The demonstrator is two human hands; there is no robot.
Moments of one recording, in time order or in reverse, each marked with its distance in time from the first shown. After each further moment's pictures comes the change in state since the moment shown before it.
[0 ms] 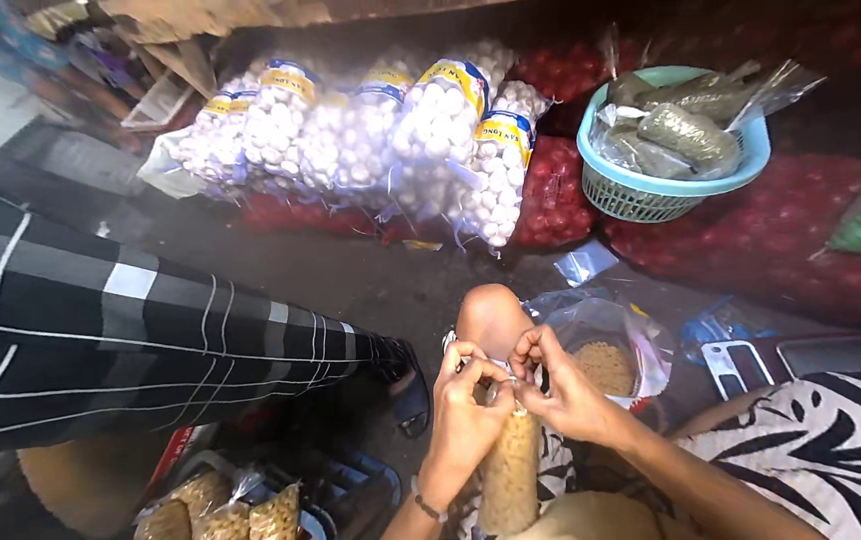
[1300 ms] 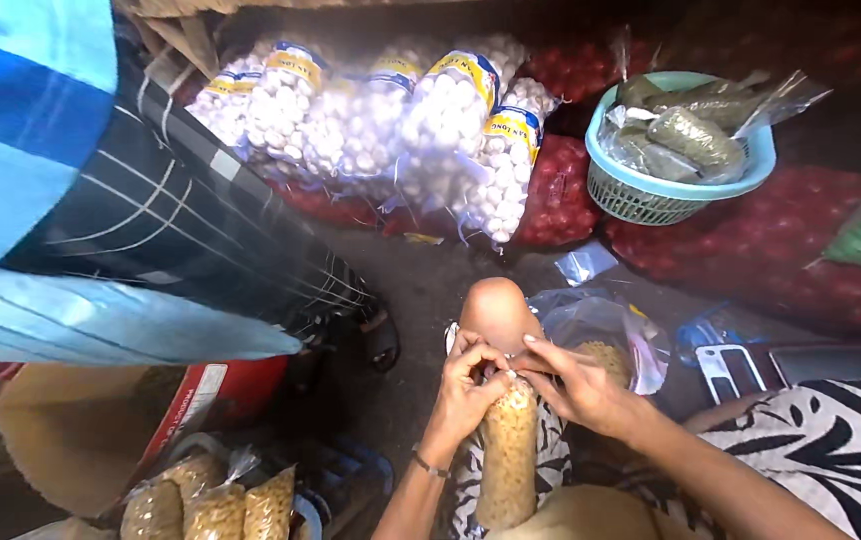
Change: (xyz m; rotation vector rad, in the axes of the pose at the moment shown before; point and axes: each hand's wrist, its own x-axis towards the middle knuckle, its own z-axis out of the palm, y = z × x) left_hand -0.001 -0.038 0.005 -0.447 -0.107 -0.064; right_hand 0.000 0.017 -0.010 -0.470 0.104 -0.602
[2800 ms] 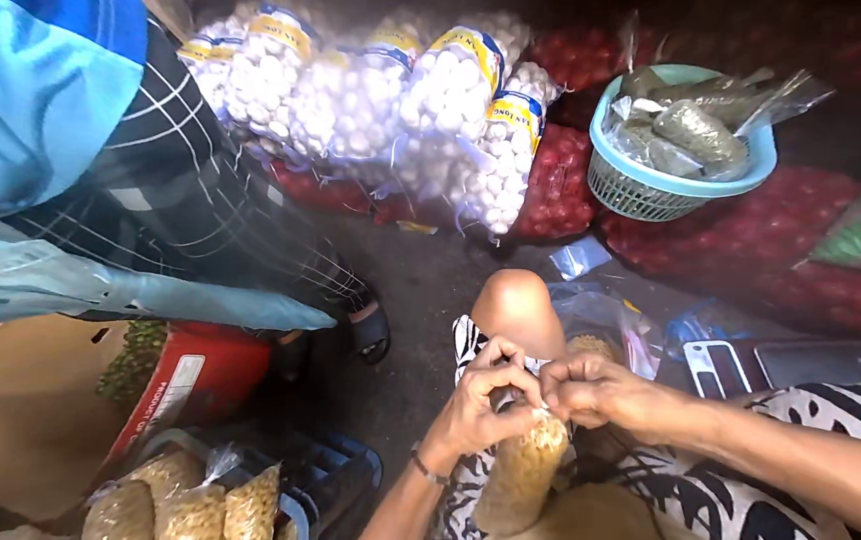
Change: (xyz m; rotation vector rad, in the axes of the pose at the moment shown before) left_hand 0.001 0.009 -0.001 -0.223 -0.352 0.187; right_hand 0.034 -0.027 -0.047 1.051 -0.539 1.104
